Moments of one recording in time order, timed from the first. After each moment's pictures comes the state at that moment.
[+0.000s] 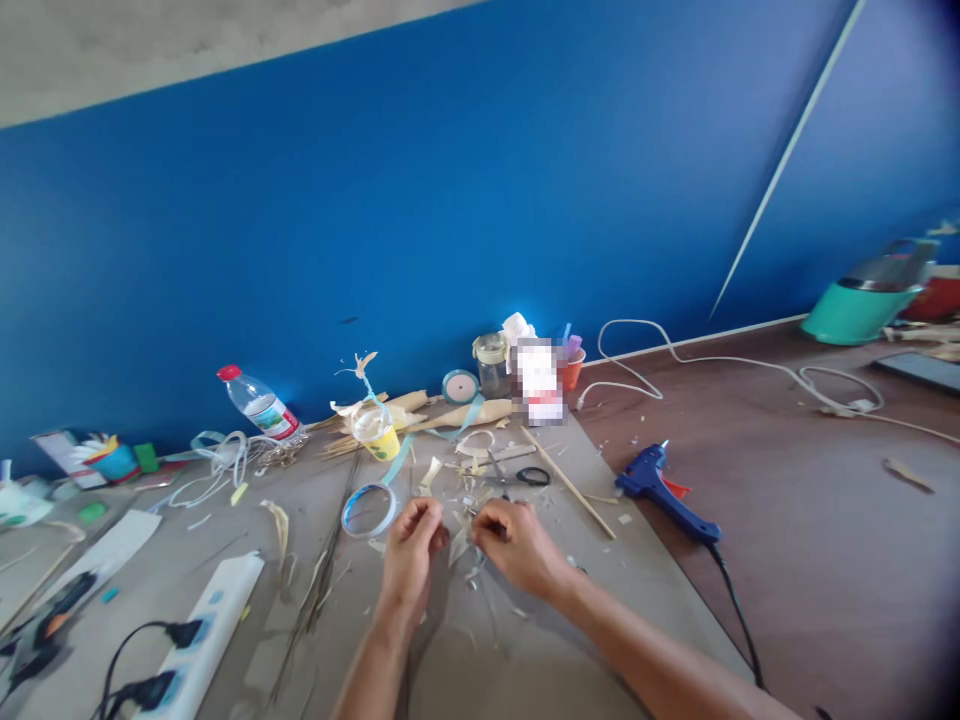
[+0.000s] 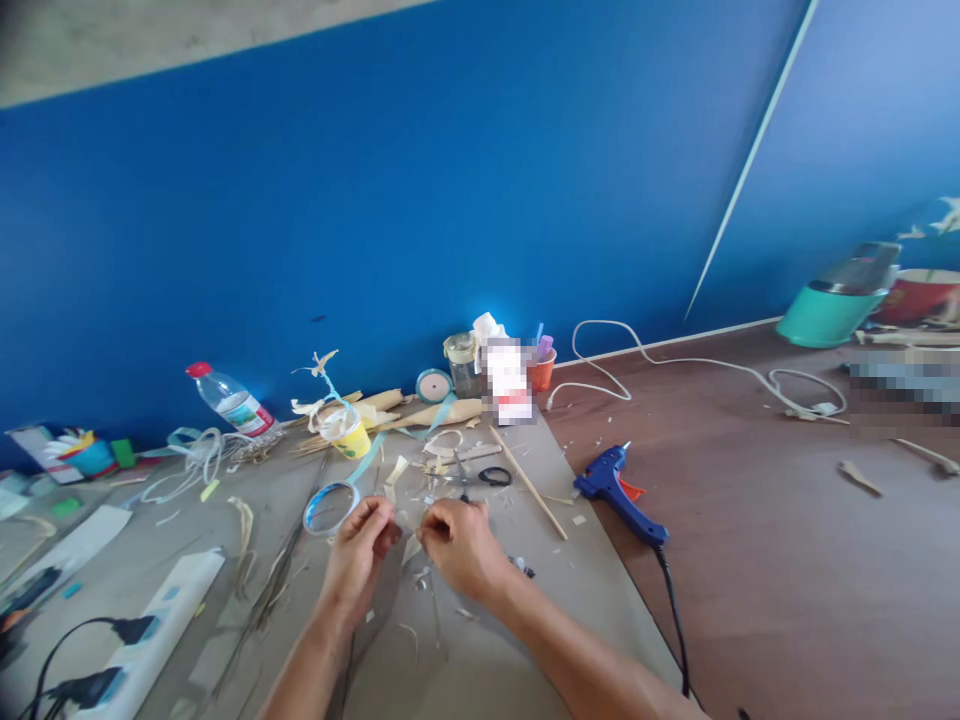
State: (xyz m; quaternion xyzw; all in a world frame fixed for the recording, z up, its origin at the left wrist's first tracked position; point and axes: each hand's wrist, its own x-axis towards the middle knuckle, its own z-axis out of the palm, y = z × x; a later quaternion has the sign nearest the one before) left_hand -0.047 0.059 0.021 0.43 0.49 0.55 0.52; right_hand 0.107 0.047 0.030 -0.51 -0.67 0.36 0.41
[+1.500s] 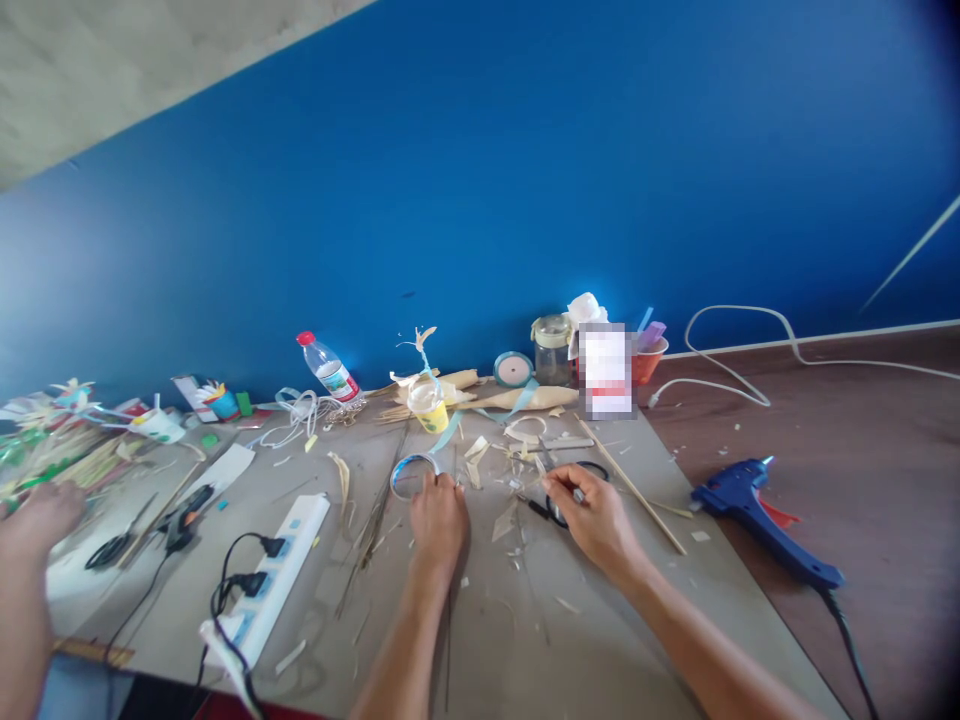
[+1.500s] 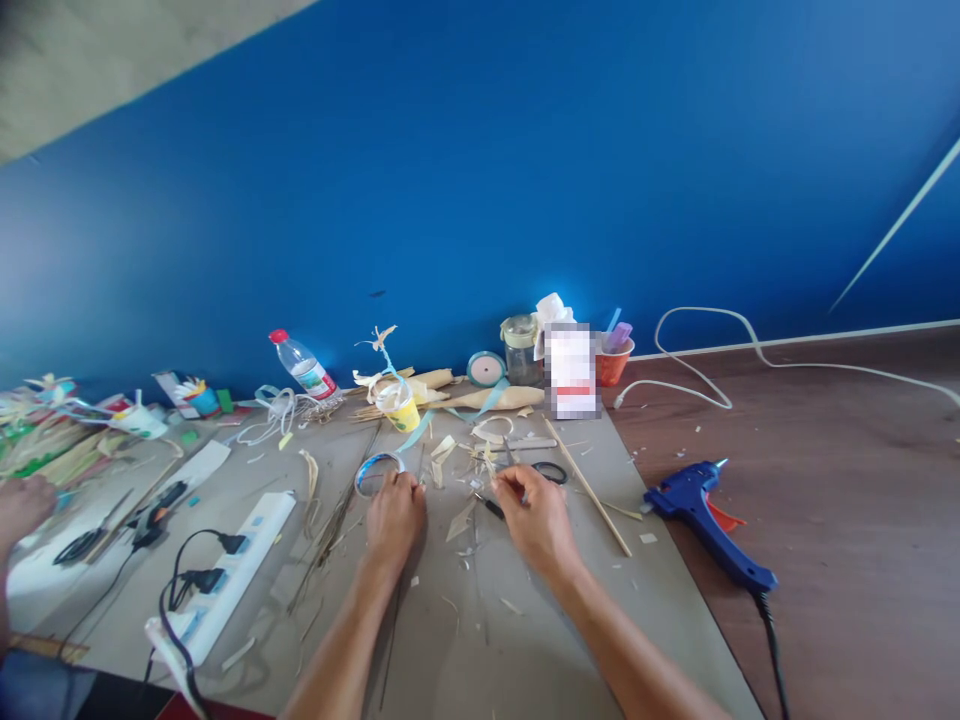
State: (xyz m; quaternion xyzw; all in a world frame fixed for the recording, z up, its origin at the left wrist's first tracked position) left_hand -0.076 0.070 0.011 0.65 0.76 0.07 -0.03; right_hand 0.125 0.060 0.025 -0.57 -0.60 0.33 0.46
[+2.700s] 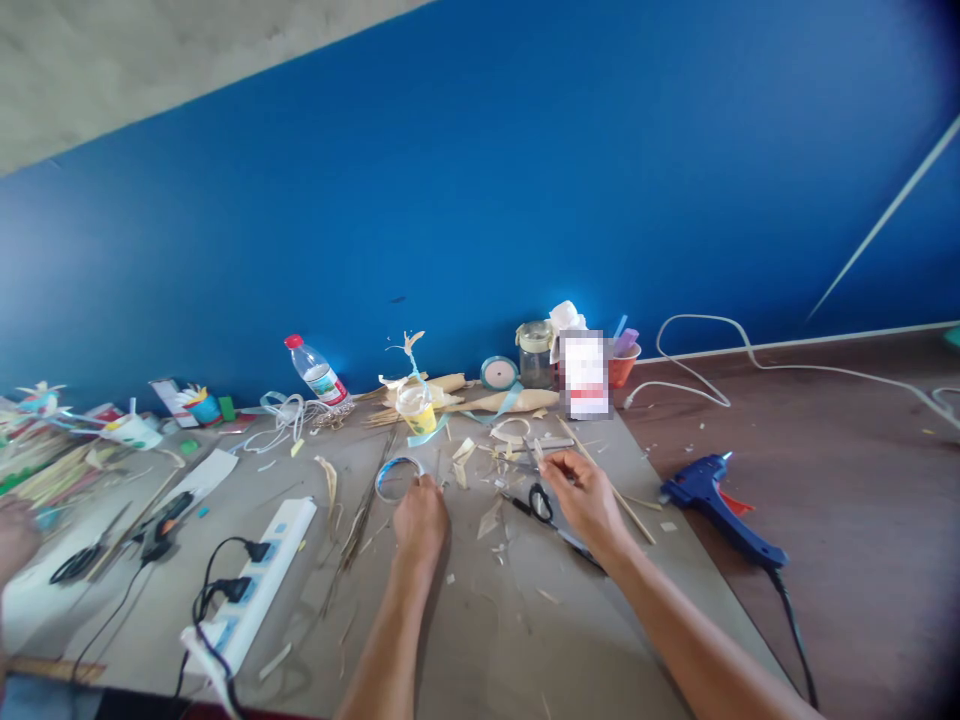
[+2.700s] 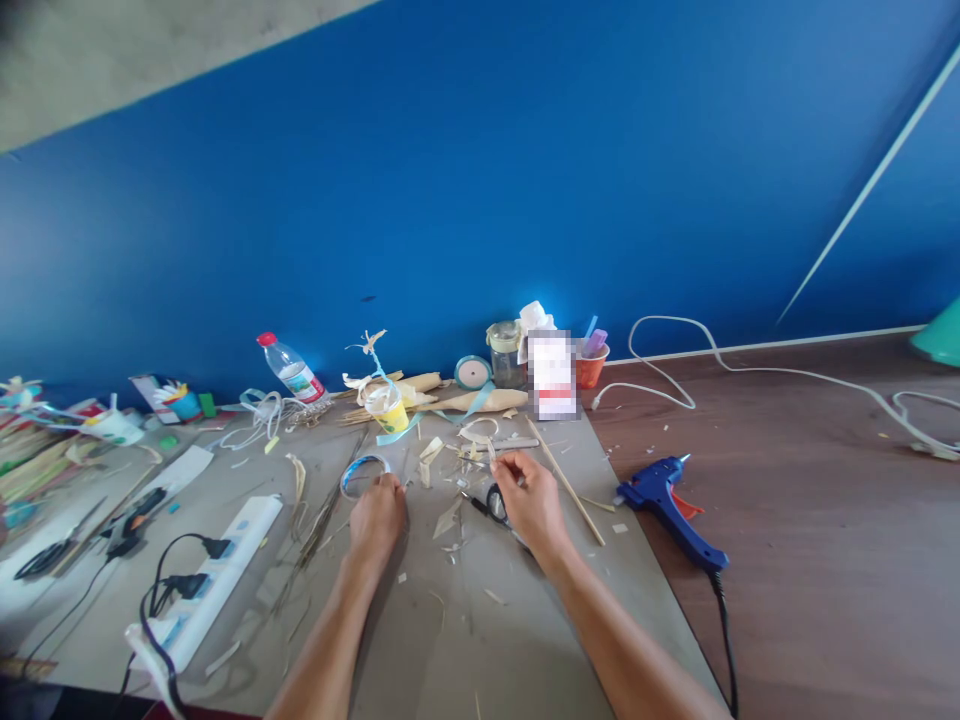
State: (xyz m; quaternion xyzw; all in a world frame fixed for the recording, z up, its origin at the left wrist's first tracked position) left_hand -0.081 0.073 0.016 0.63 0.77 0.06 0.02; right_hand 0.138 0.072 0.021 -0.57 -0.54 0.34 0.52
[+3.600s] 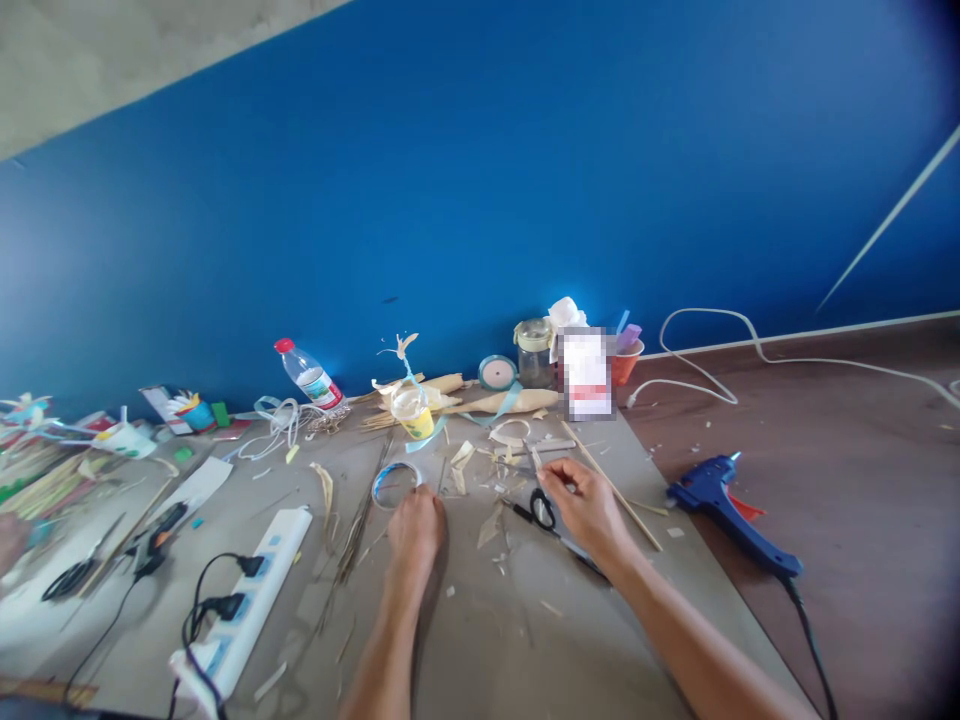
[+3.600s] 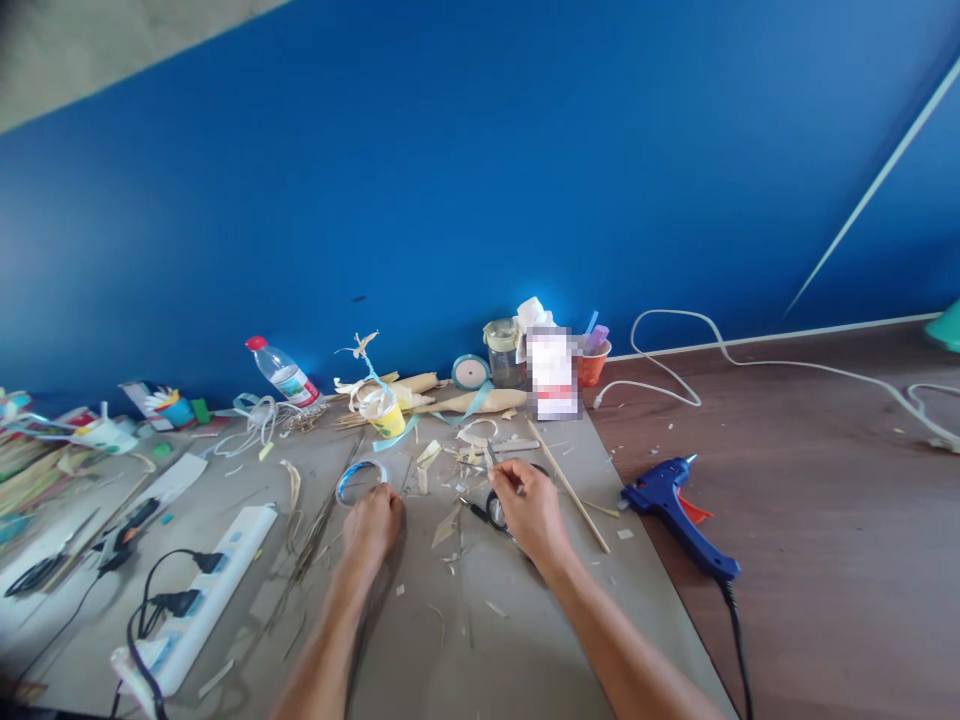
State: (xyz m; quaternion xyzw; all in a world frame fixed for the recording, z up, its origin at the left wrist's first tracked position) left_hand -0.084 0.076 0.021 0.62 0.78 0.02 0.05; right_hand 0.138 0.073 0.020 -0.59 -0.55 0.35 0.48
